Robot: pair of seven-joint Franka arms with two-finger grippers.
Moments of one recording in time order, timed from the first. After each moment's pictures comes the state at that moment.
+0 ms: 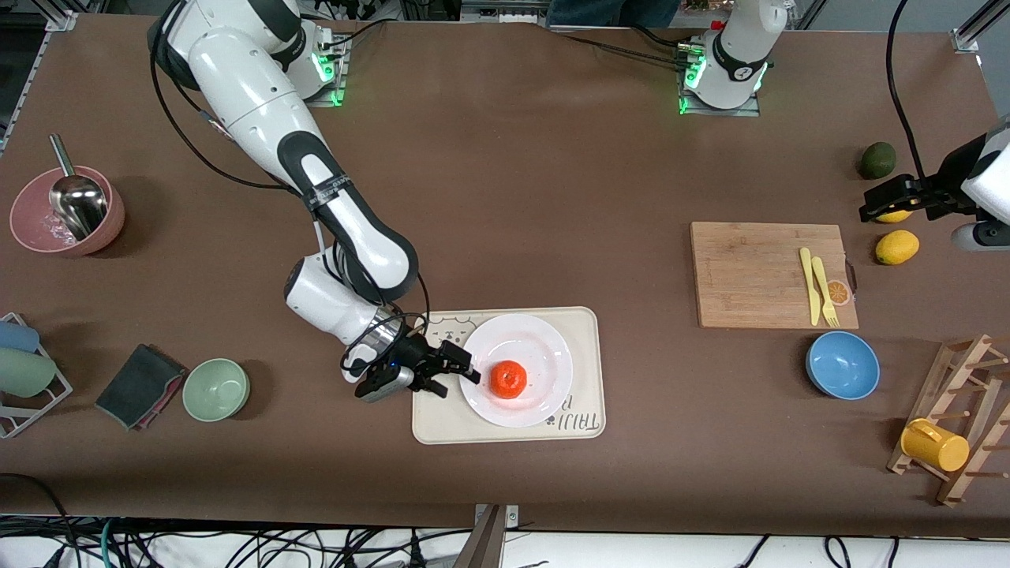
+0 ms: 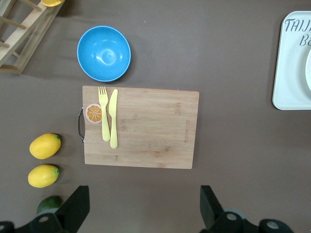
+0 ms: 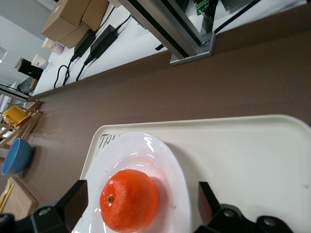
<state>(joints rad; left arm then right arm) 0.02 0.09 0.02 -1.54 -0.02 1.52 -0.02 0.32 0.97 0.25 -1.27 1.06 2.81 -0.67</state>
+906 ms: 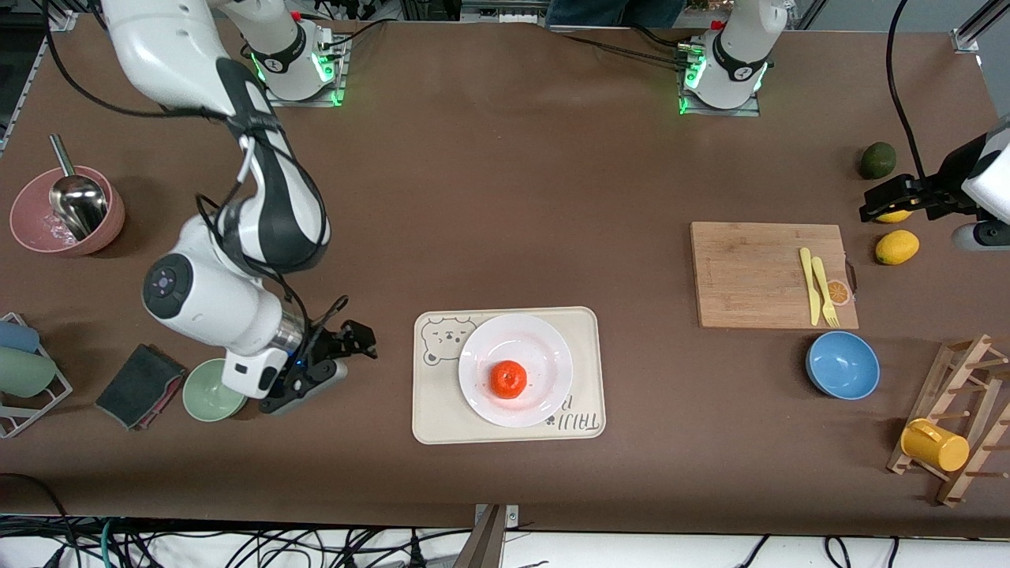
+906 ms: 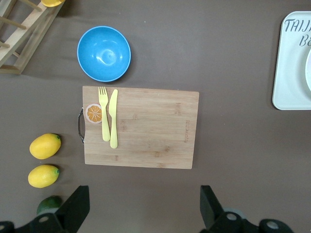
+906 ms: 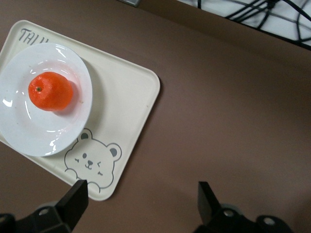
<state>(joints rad) 0.02 0.09 0.02 -1.54 -0.02 1.52 -0.02 0.32 0.66 -0.04 -1.27 0.25 2.07 -0.25</state>
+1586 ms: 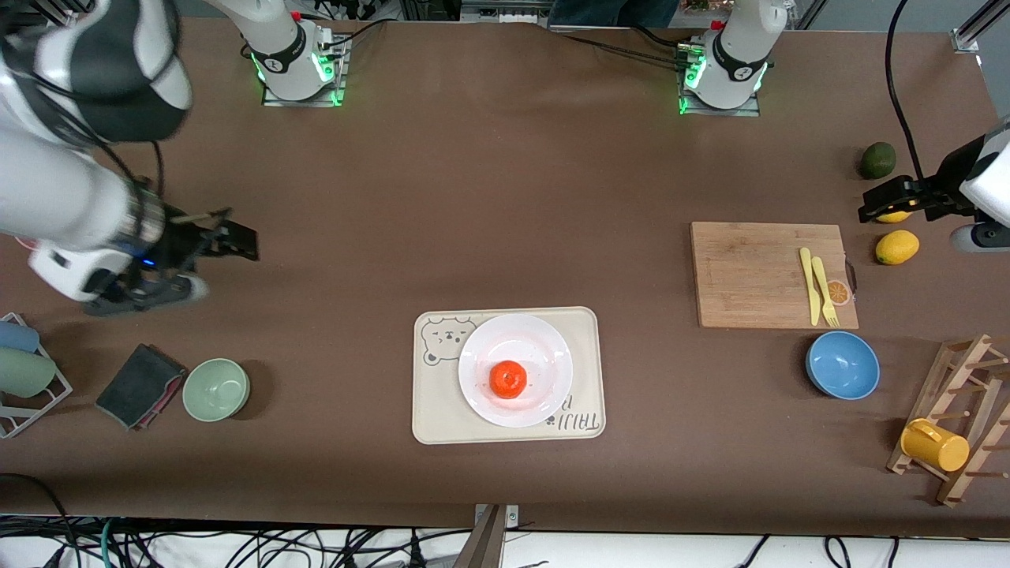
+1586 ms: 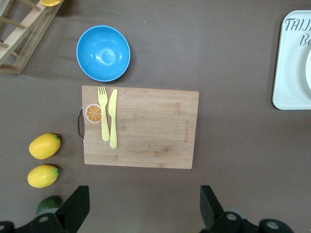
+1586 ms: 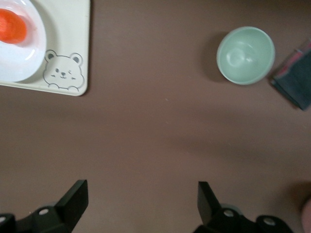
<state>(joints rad) 0.01 0.10 0.02 -1.54 -0.02 1.52 -0.02 0.32 0.34 -0.21 -1.29 0.12 1.49 -0.04</state>
